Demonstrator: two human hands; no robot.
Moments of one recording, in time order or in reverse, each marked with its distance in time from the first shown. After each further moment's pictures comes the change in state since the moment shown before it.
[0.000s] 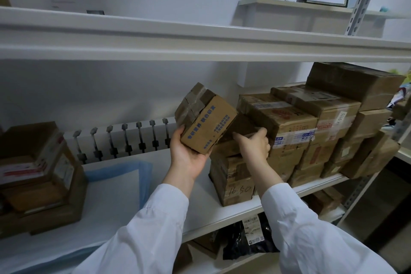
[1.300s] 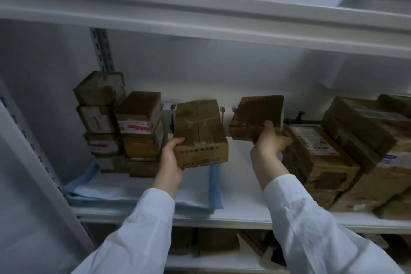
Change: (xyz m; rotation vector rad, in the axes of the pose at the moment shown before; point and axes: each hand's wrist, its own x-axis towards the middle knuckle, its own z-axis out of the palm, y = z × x) left_hand -0.061 0.133 -0.159 0.251 0.451 0.334; right_hand -0.085 -0.060 0.139 0.890 -0.008 0.329
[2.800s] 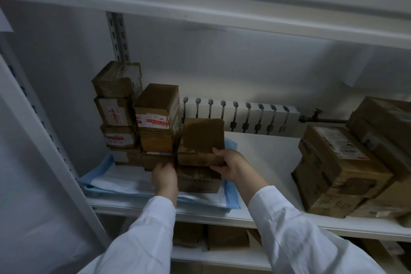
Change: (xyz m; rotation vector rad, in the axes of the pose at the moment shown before) left_hand 0.026 -0.018 -0.079 0.413 0.549 0.056; right_hand -0.058 0.080 0.025 -0.526 -0.605 0.655
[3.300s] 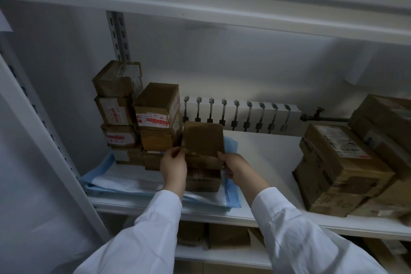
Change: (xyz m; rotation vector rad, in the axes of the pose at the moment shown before) left_hand -0.036 0.025 0.013 0.073 -0.119 0.233; right_hand 0.010 0.006 -0.015 -0.518 0.134 -0.082
